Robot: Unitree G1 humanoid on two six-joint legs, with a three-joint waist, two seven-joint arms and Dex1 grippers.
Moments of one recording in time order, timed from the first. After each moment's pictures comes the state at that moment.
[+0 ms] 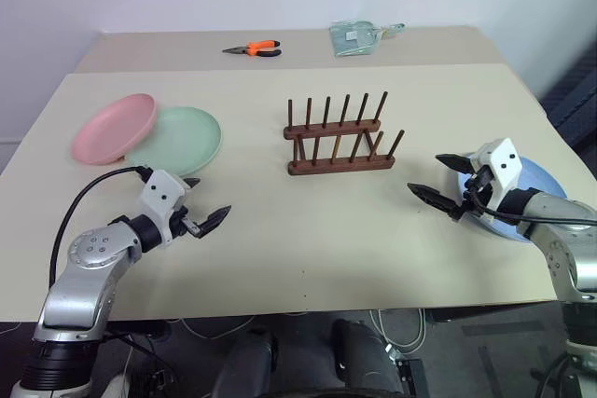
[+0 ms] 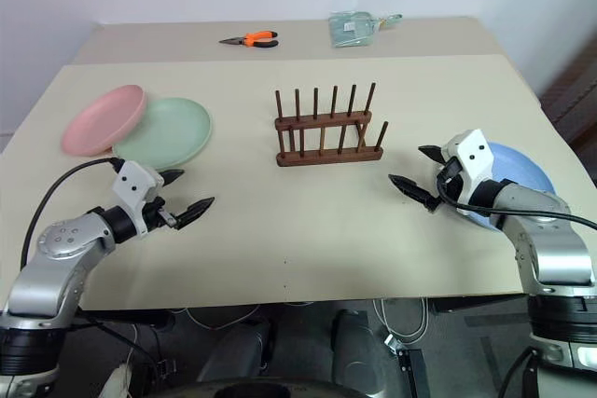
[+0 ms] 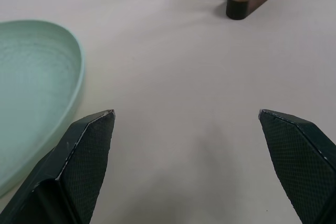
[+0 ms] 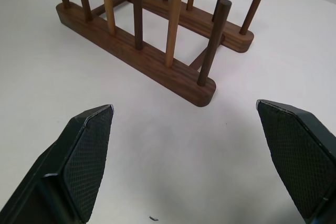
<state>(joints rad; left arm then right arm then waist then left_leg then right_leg) -0.04 0.61 0.14 -0.28 -0.27 0.40 -0.69 -0.20 -0.76 -0.21 -0.06 0.38 0.38 0.84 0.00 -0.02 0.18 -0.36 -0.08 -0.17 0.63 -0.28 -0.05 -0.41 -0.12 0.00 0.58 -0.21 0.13</state>
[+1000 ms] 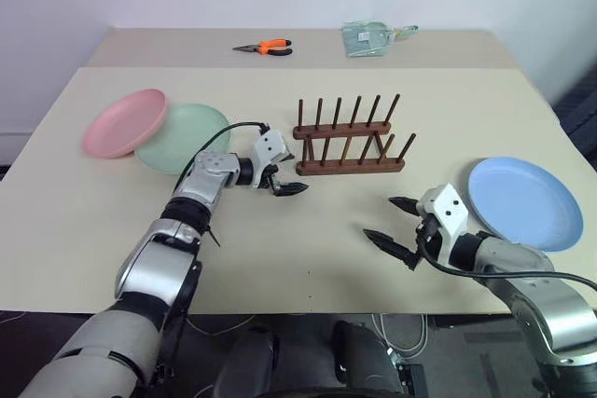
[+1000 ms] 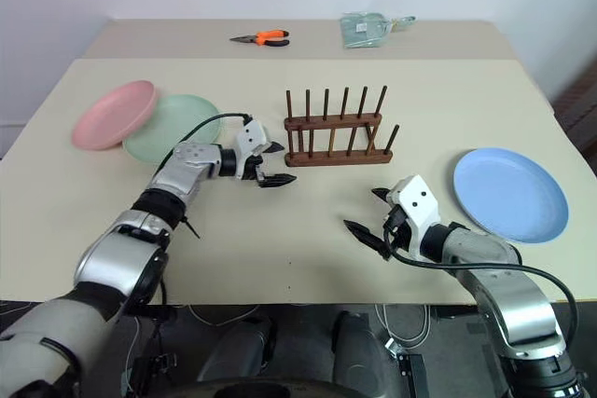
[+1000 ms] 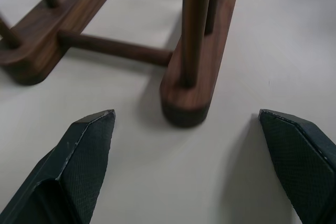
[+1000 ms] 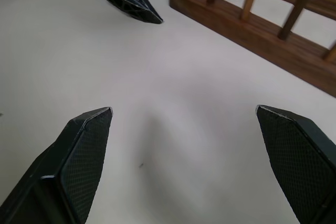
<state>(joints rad) -0.98 0.25 -0.23 1.08 -0.01 -0.13 -1.02 0.07 -0.65 -0.09 -0.51 0.39 0.58 0.66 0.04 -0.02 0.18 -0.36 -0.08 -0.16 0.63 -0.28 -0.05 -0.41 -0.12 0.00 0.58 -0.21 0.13</state>
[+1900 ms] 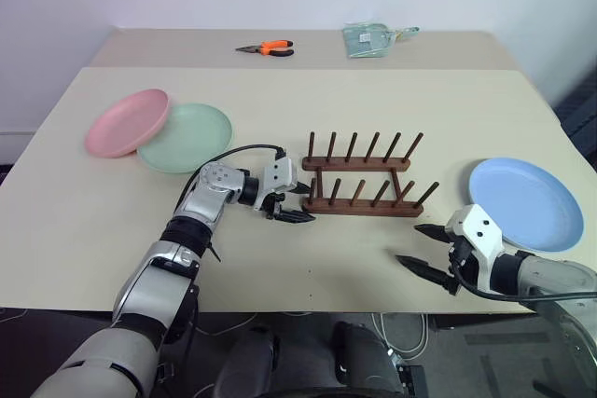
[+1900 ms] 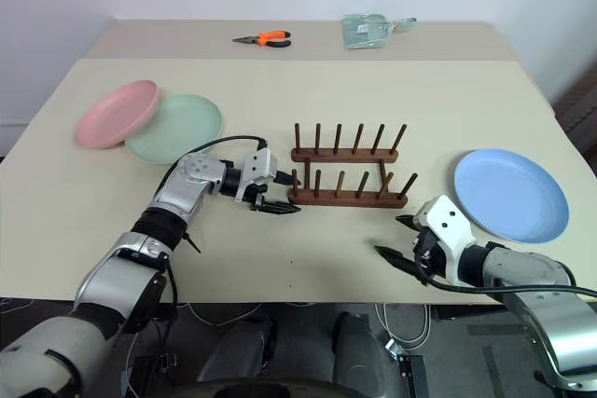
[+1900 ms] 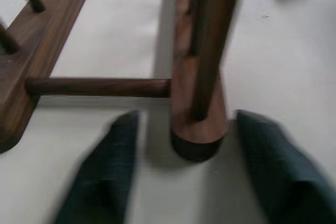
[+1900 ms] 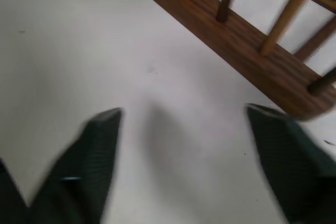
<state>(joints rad) -0.77 0.30 -0.24 0.72 0.01 -0.10 -1.27 0.22 -0.81 -0.23 -0.53 0.43 0.63 0.78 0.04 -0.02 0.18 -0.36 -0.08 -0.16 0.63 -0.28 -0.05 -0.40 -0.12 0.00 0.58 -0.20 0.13</state>
